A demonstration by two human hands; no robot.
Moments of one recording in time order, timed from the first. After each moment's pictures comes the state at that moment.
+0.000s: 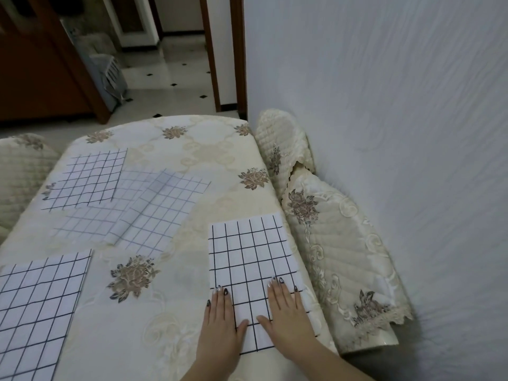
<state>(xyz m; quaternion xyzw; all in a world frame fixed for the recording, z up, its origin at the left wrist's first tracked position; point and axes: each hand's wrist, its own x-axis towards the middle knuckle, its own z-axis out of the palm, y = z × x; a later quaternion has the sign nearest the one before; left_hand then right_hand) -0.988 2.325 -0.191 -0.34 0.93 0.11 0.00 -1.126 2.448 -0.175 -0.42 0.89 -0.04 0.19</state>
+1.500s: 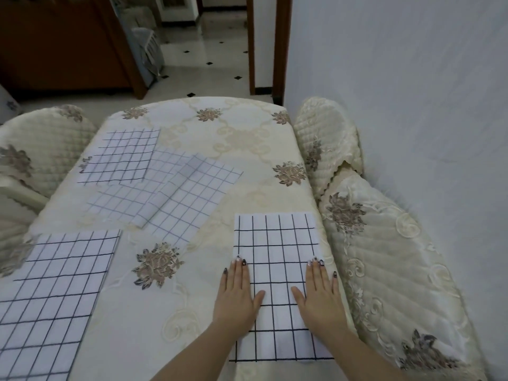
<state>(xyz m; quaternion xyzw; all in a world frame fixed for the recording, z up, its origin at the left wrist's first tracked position) -1.033 2.269 -0.174 -0.37 0.93 0.08 0.04 -1.187 2.404 -0.192 -0.38 0.92 -0.04 0.12</state>
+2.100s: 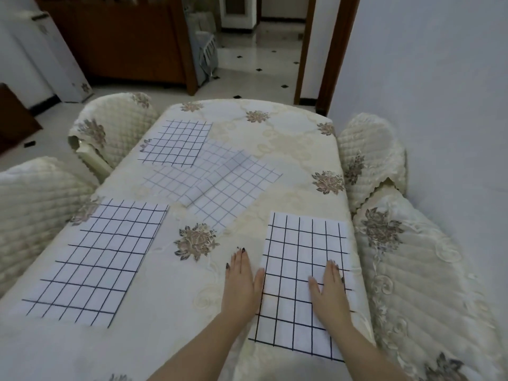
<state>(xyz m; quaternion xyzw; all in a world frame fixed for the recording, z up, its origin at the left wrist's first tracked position) -0.994 2.266 -0.148 -0.50 0.80 0.31 -0.12 -1.159 2.377 -0.141 -0.34 0.87 -0.27 0.23</state>
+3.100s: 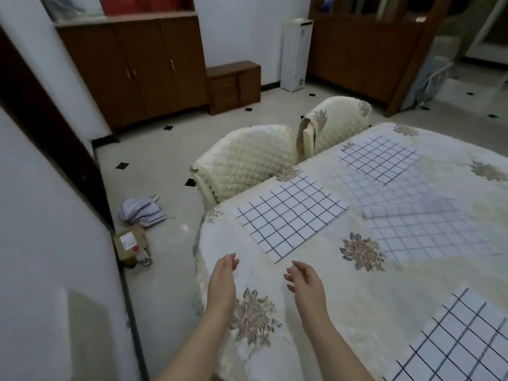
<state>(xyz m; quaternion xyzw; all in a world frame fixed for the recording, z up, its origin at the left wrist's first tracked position) -0.689 2.327 -0.068 -0.69 0.24 0.42 -0.54 -0.844 2.288 -0.083 -0.42 0.59 -0.41 0.56</state>
